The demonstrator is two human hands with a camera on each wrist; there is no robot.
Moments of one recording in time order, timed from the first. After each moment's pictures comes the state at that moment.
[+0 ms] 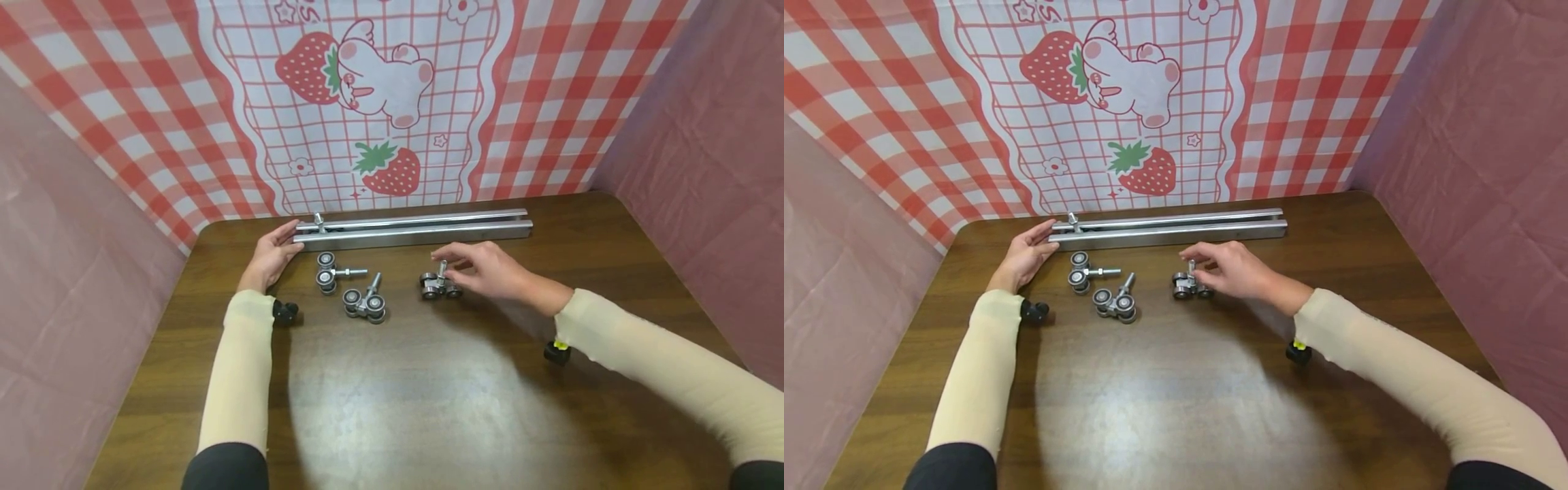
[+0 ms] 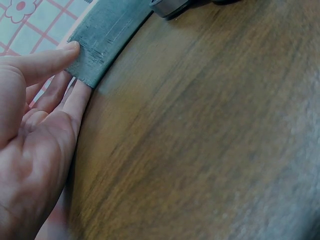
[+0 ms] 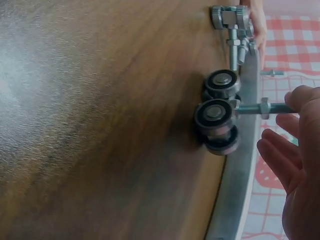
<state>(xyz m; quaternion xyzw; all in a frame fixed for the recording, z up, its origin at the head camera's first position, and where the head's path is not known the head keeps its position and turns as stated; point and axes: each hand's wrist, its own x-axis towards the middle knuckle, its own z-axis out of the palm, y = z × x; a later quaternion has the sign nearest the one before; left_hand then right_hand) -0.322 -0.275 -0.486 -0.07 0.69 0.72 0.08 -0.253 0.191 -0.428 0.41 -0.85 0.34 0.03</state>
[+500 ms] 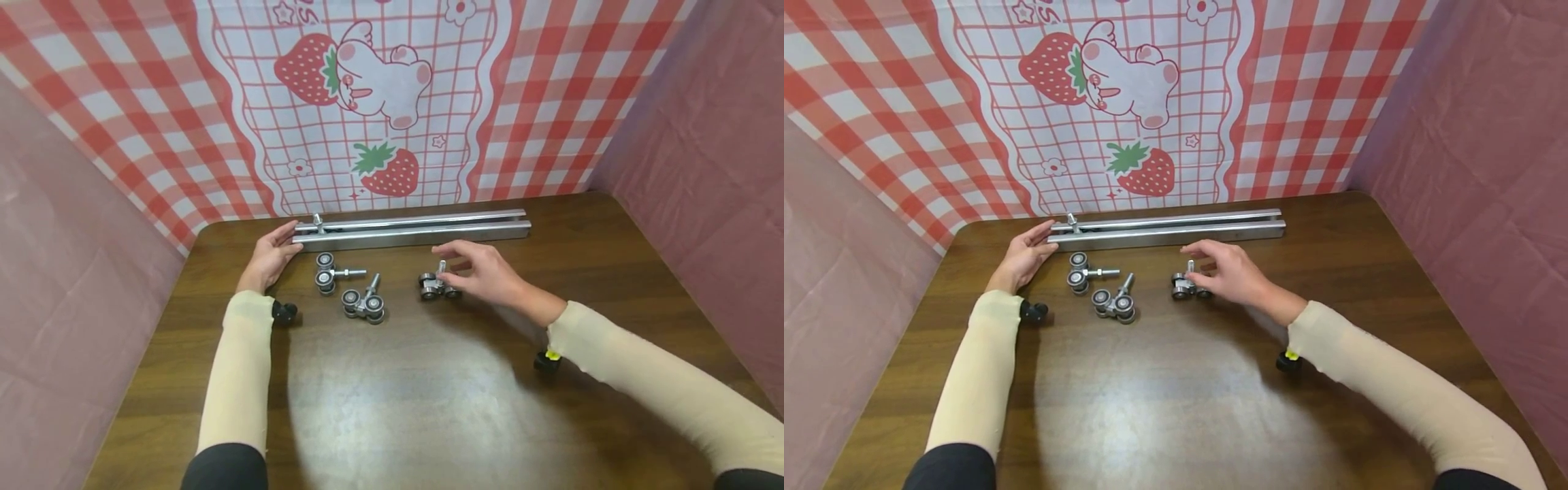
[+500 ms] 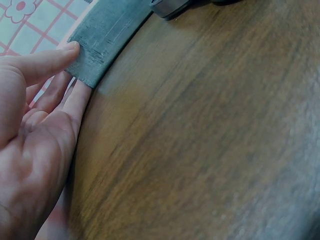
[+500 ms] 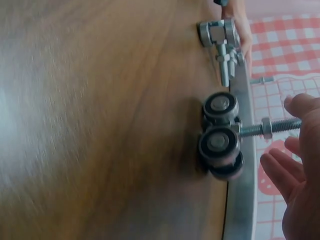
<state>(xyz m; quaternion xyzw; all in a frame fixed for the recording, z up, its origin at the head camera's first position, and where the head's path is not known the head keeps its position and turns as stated) -0.322 -0.274 -0.485 -0.07 0.68 0.73 0.08 -0.245 0.185 -0.440 0.35 -0.84 0.42 0.05</state>
